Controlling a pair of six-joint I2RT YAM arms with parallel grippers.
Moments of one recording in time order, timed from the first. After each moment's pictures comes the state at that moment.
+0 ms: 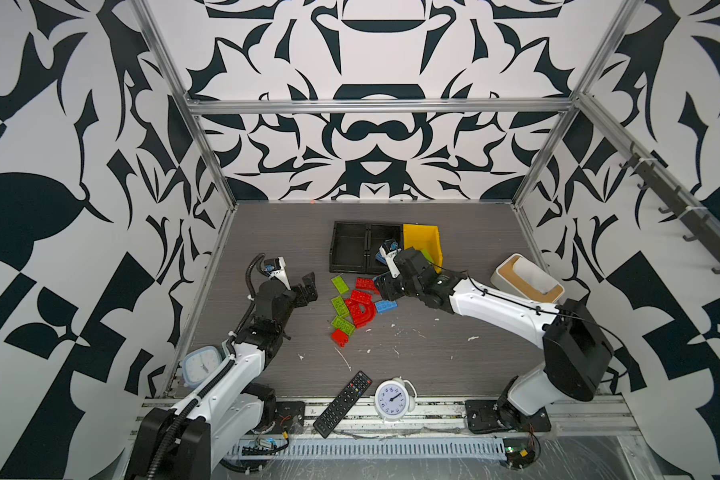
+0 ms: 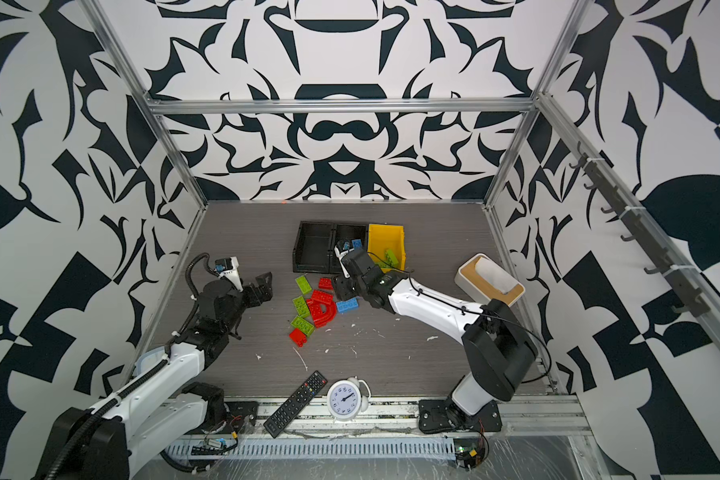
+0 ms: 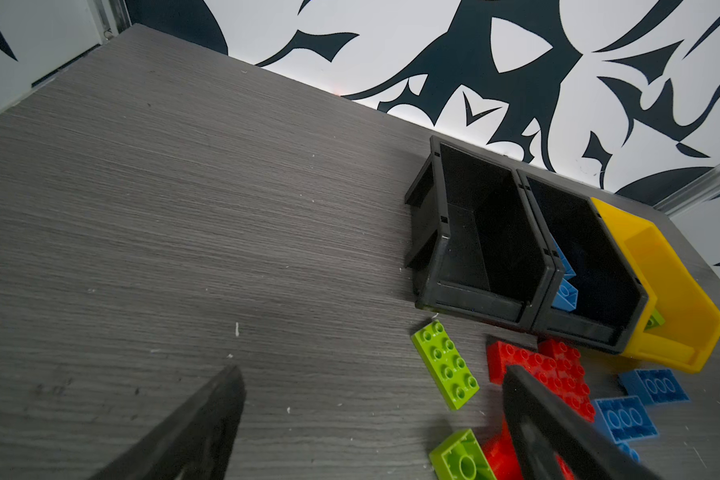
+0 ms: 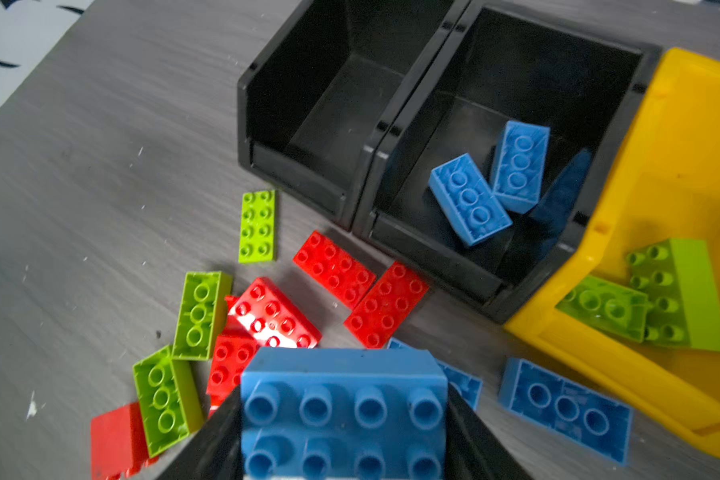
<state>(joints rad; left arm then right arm) -0.28 0.96 0.35 0.23 -0.09 -0.40 0.74 1.59 1.09 -0.24 0.07 0.29</state>
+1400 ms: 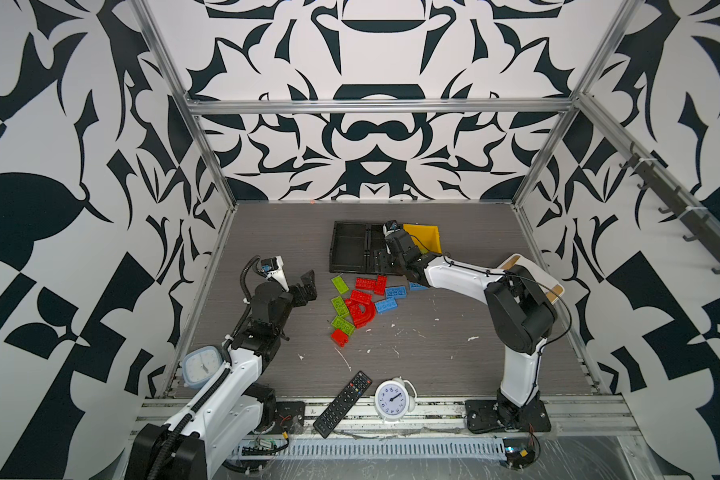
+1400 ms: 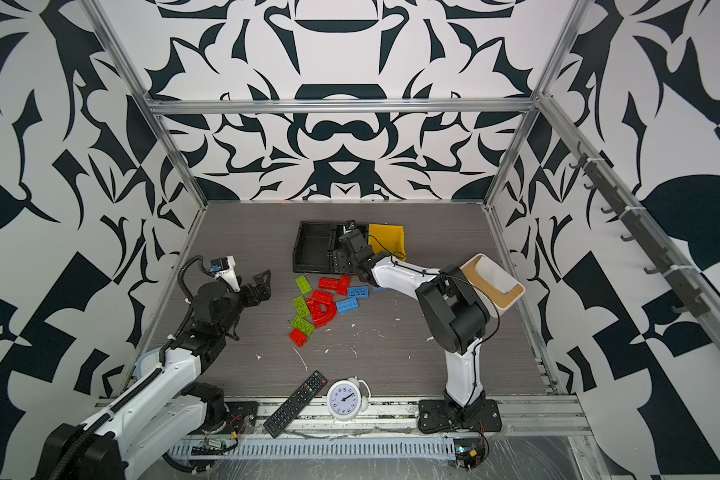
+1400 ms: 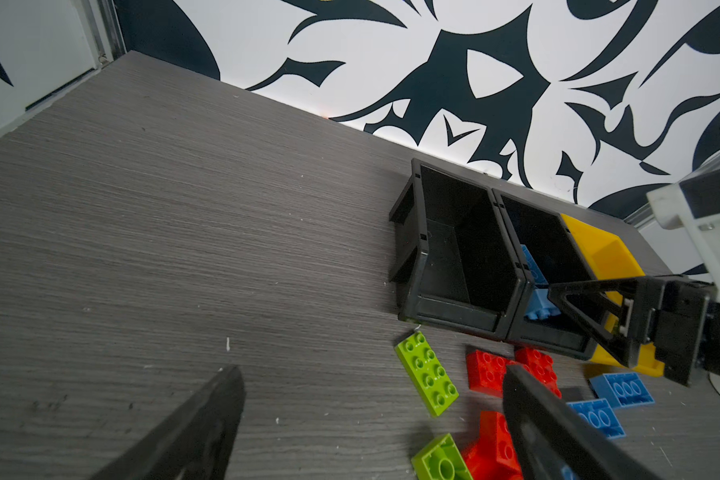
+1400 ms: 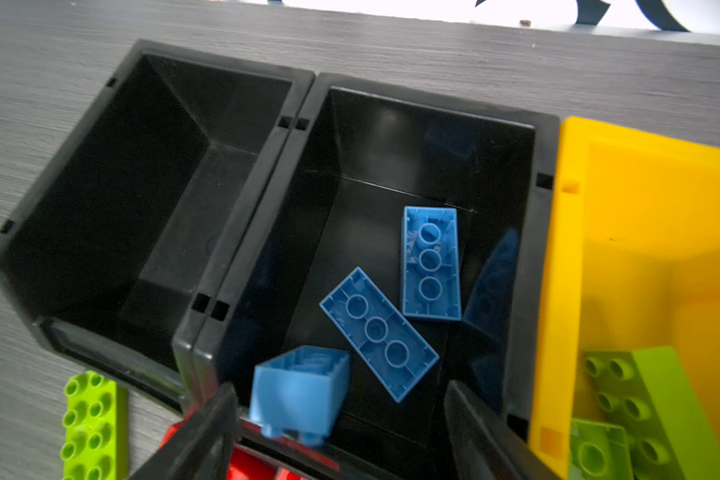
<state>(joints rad) -0.28 0.89 0.35 0.22 -0.07 -0.41 0.64 1.92 1.30 -0.11 0.17 0.33</state>
